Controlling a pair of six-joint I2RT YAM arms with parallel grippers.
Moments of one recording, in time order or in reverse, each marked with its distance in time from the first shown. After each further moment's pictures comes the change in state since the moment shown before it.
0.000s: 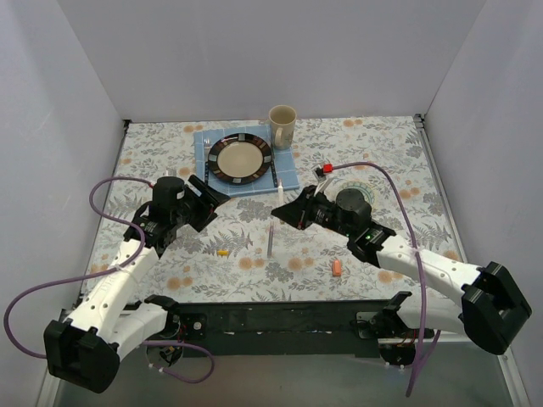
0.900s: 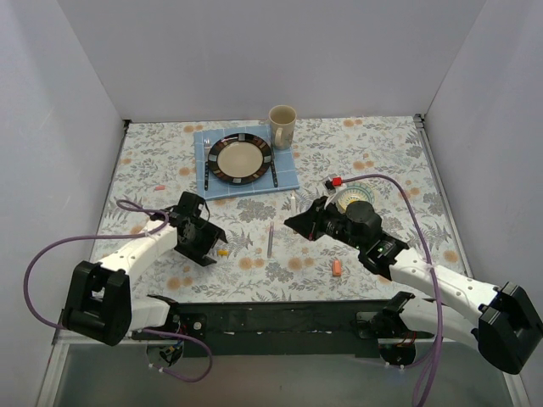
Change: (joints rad) left arm -0.005 0.294 -0.089 -0.308 -0.036 -0.241; right arm 0.000 -0.176 -0.114 -0.125 0.083 -0.098
